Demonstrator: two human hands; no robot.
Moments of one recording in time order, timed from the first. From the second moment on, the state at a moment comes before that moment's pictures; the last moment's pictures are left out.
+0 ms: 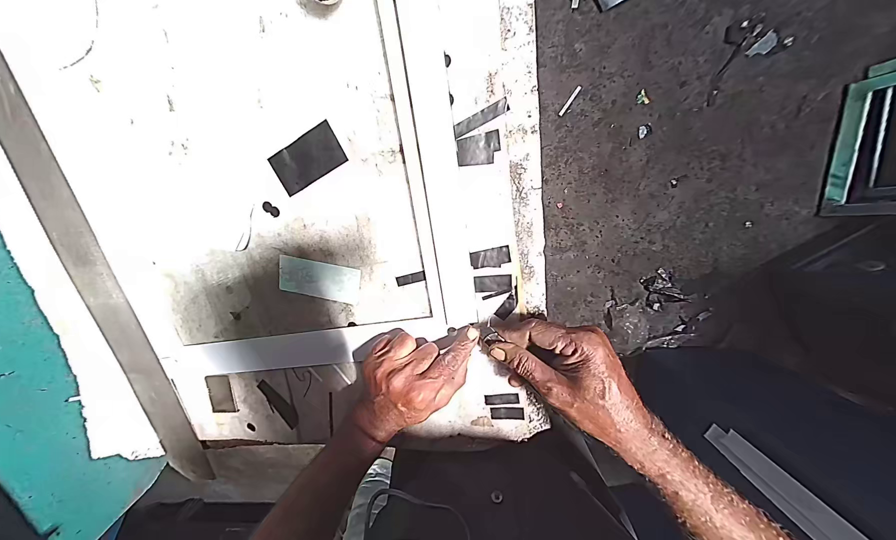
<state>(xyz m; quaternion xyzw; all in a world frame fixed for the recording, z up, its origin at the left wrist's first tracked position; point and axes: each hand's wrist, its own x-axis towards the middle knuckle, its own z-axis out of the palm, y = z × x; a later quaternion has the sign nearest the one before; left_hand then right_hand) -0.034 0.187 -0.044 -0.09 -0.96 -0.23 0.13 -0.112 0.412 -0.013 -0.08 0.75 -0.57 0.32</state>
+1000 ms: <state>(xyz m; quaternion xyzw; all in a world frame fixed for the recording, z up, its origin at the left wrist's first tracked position) -0.013 0.169 -0.045 -0.10 -0.91 -0.37 0.13 -0.102 0.399 -0.005 -0.09 0.70 -0.62 0.33</state>
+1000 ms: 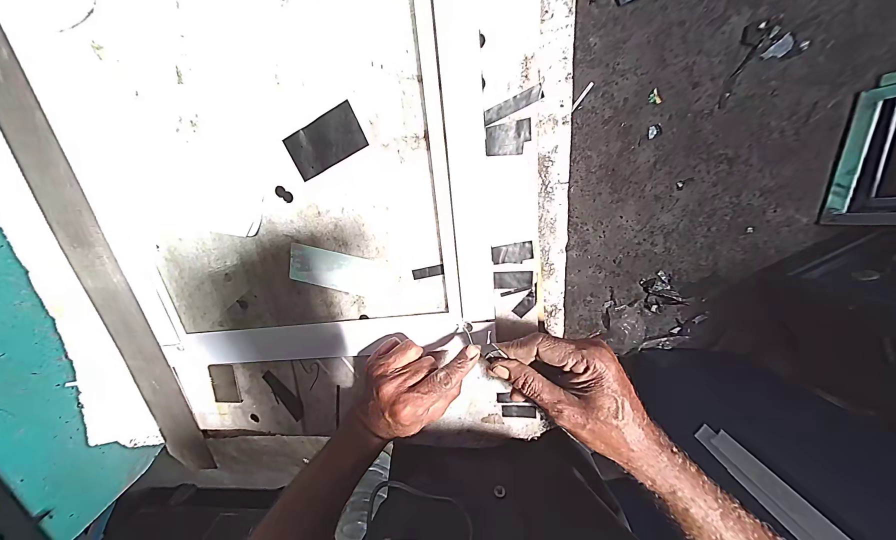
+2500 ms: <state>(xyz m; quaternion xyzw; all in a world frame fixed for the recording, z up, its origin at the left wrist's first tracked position) 0.038 0.201 -0.010 -0.06 -0.95 -0.30 0.08 -0.069 0.494 0.035 -0.01 0.85 -0.45 0.28</state>
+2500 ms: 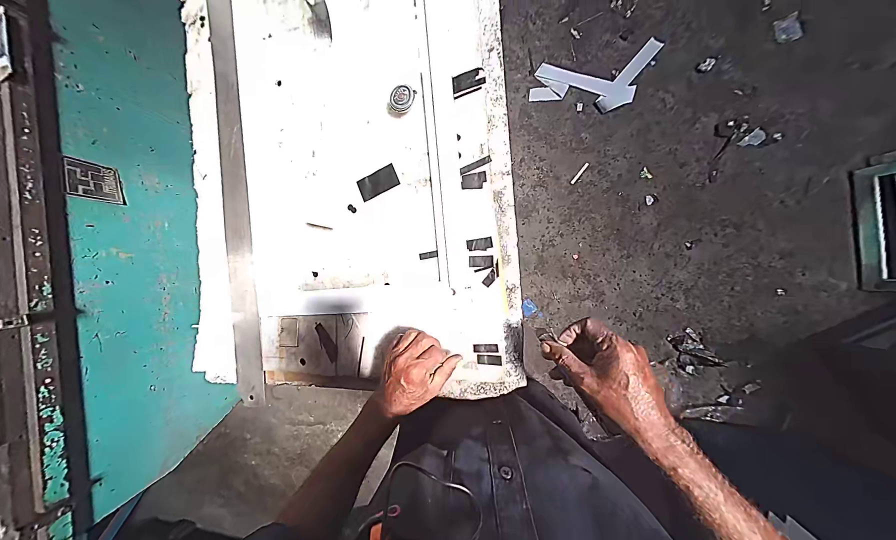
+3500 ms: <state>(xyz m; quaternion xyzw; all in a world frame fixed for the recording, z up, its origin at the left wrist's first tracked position) -0.018 0.152 -0.042 -0.09 -0.97 -0.23 0.08 -0.082 0.358 0.003 -0.06 0.89 -0.41 0.20</state>
